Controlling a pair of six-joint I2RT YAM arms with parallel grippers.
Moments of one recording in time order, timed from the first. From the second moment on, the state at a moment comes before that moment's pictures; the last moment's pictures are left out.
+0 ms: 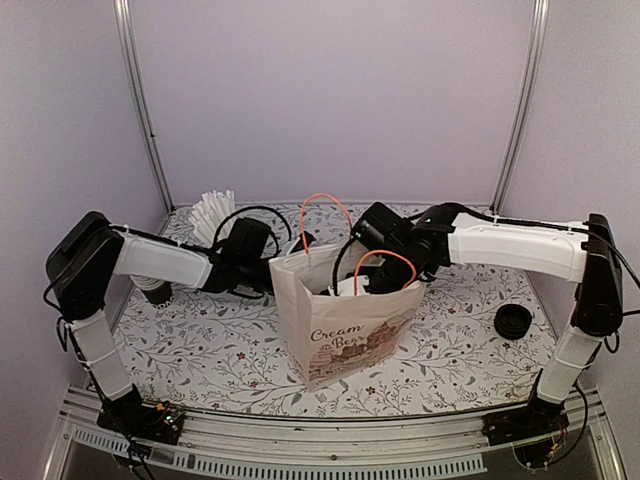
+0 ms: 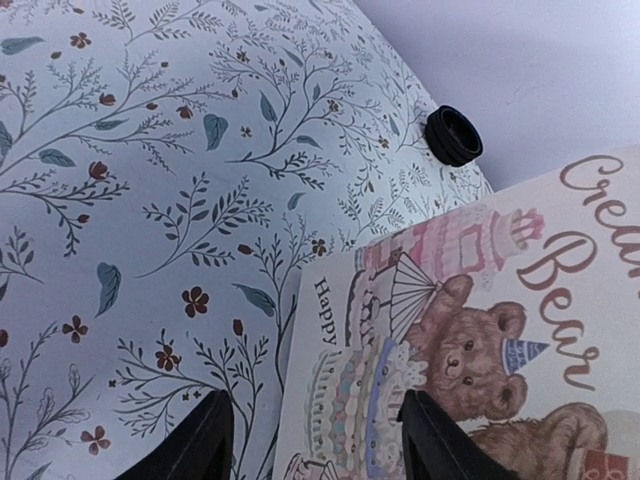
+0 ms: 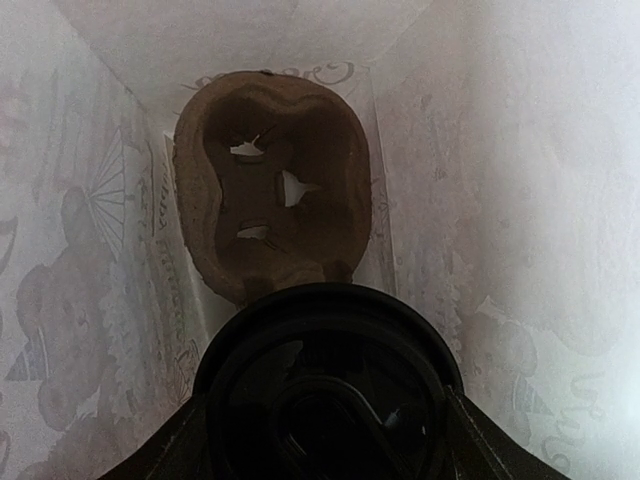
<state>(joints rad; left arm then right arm) -0.68 1.82 0.98 0.20 0.62 -0.40 0.96 1.77 1.43 -0.86 -0.22 -0.94</state>
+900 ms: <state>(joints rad) -0.68 1.69 0.93 0.14 0.57 -0.42 0.98 1.82 1.61 -1.06 -0.21 -0.76</state>
